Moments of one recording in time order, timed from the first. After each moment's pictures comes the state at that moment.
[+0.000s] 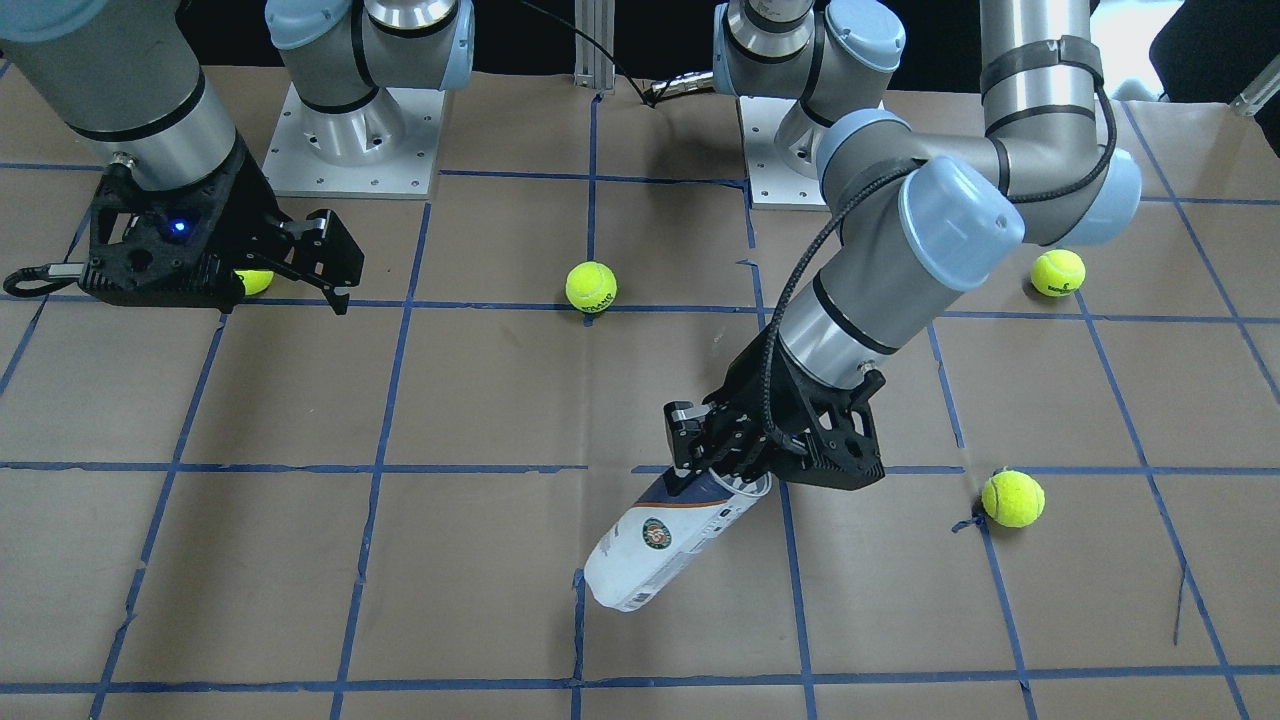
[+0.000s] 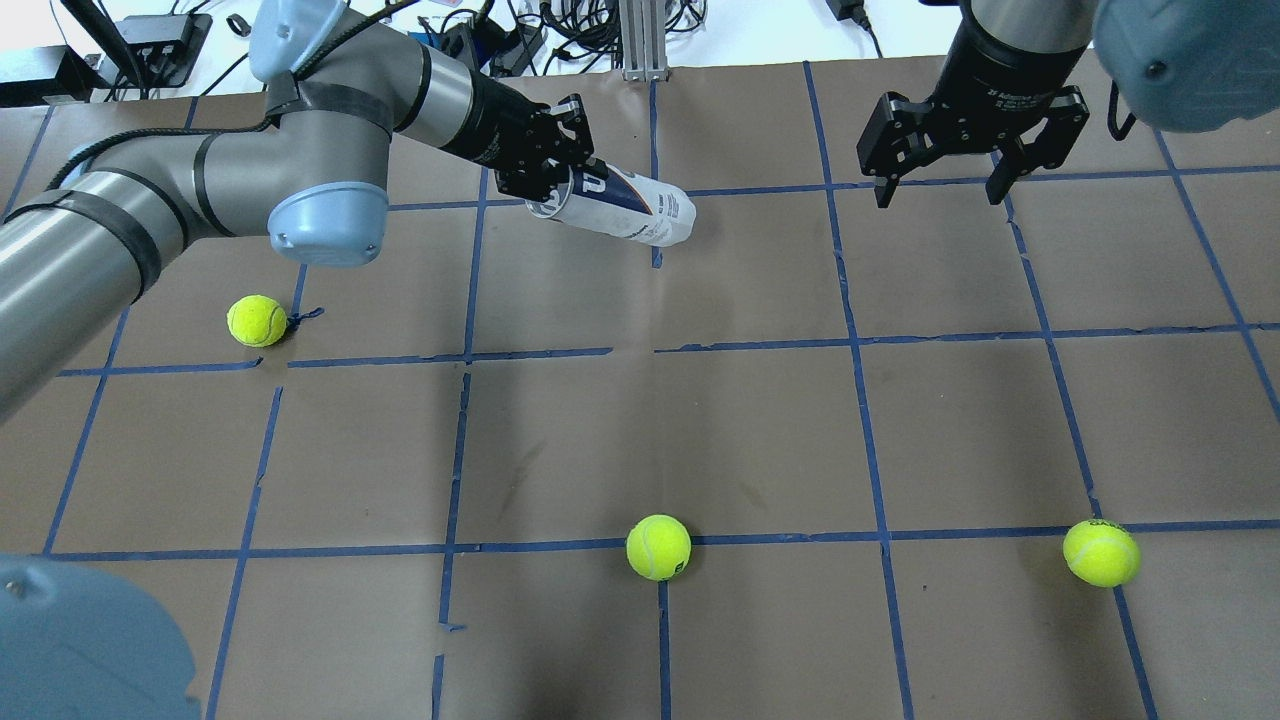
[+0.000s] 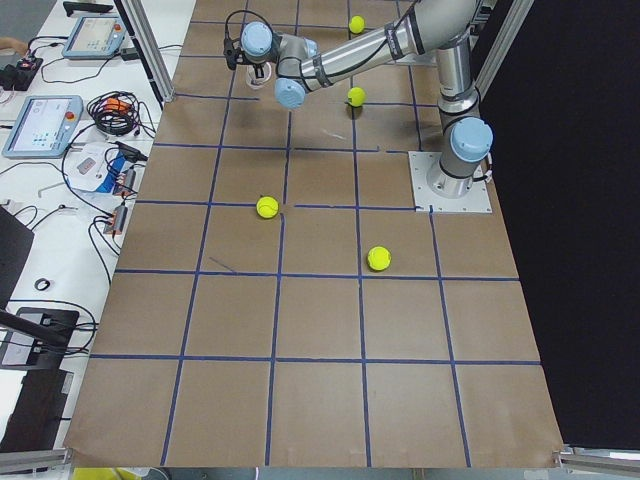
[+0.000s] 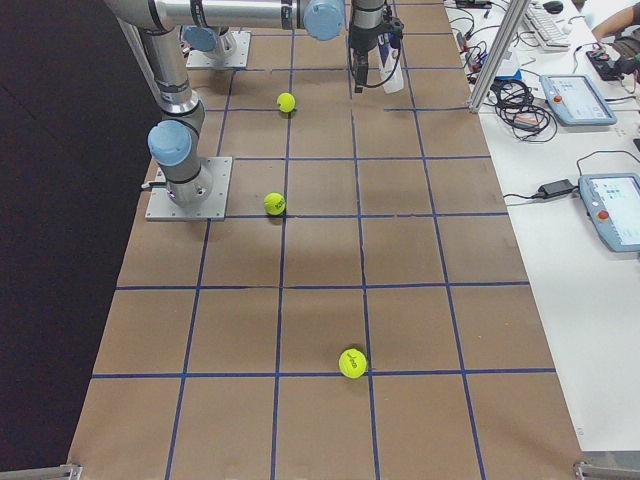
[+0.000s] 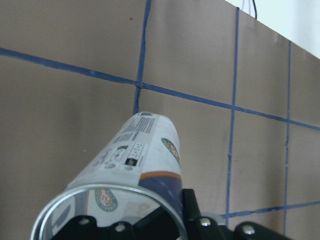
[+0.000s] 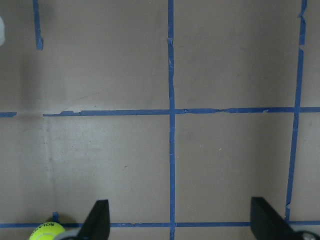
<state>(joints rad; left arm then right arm) -1.63 -1.88 -1.61 -0.90 1.15 -0.25 1.56 -1.47 1.50 -1.58 -1.55 -0.01</state>
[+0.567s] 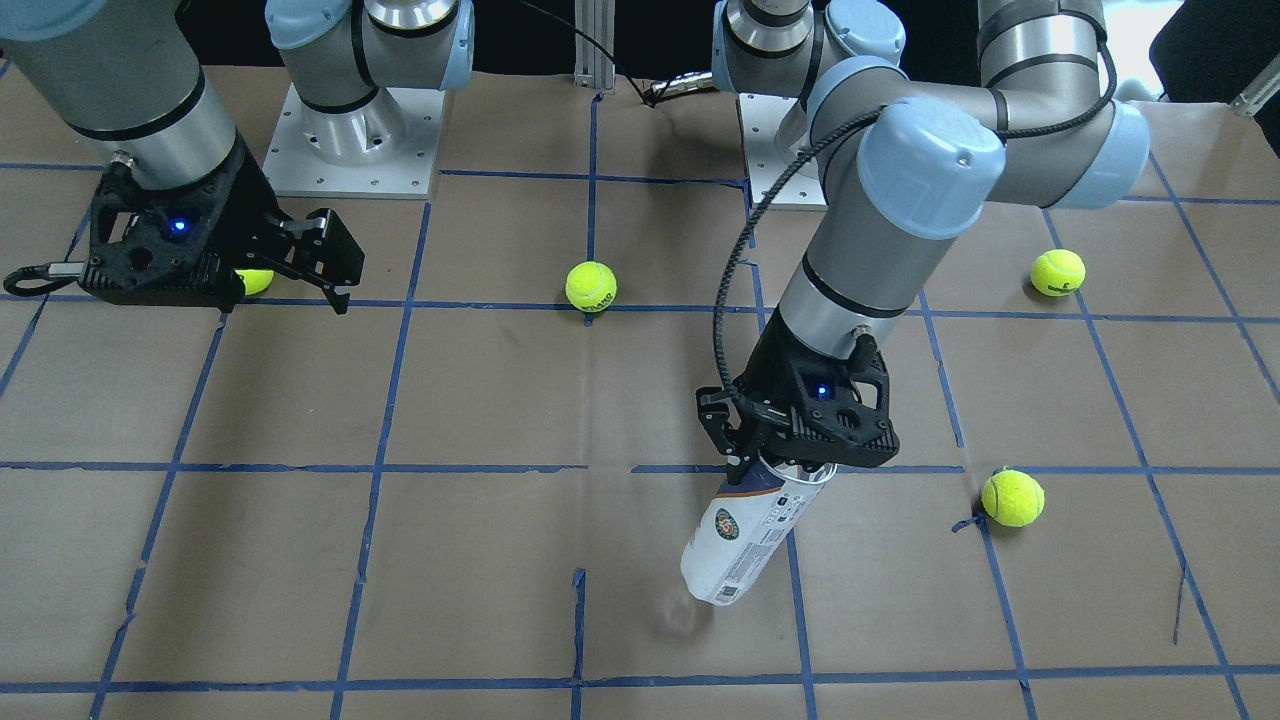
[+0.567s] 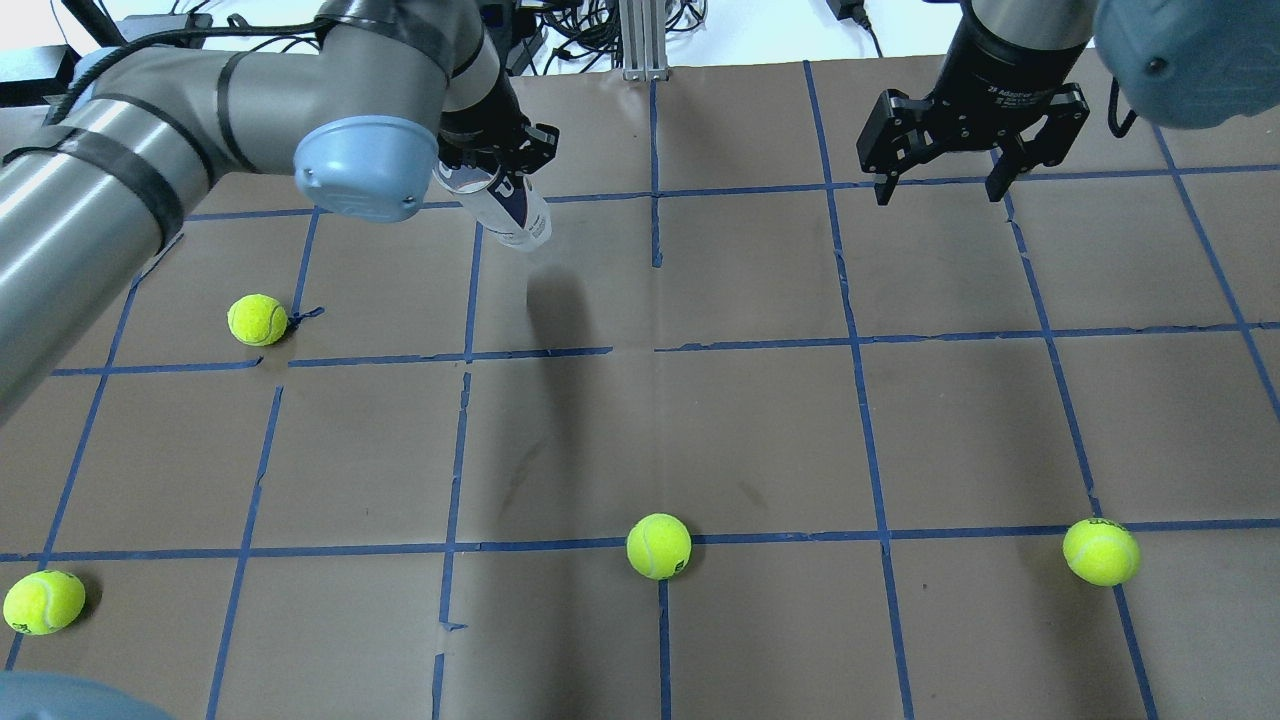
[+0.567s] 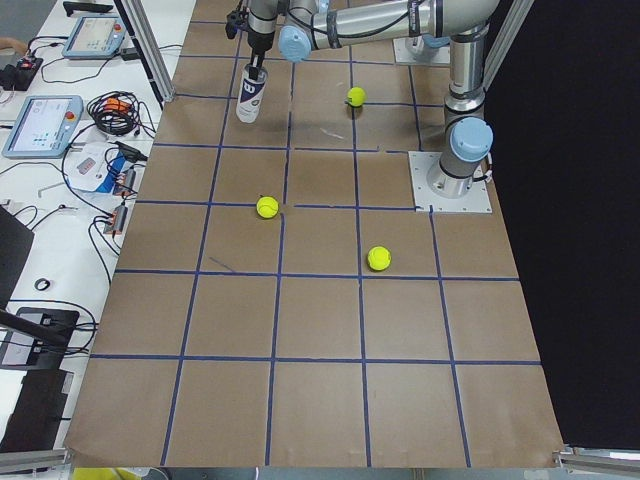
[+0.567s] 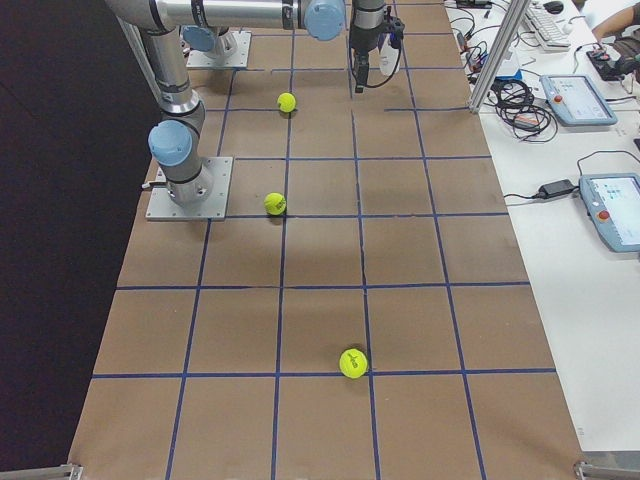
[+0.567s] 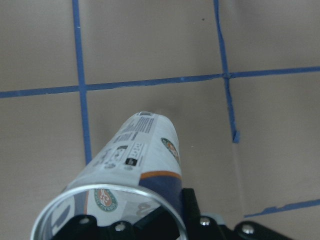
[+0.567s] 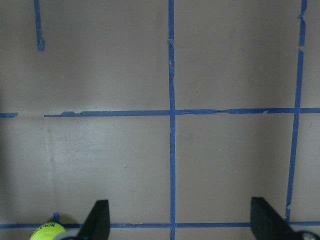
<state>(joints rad) -1.76 -1.95 -1.46 -1.10 1.62 0.05 1.56 -1.47 1.49 -1.58 -1.55 -0.01</state>
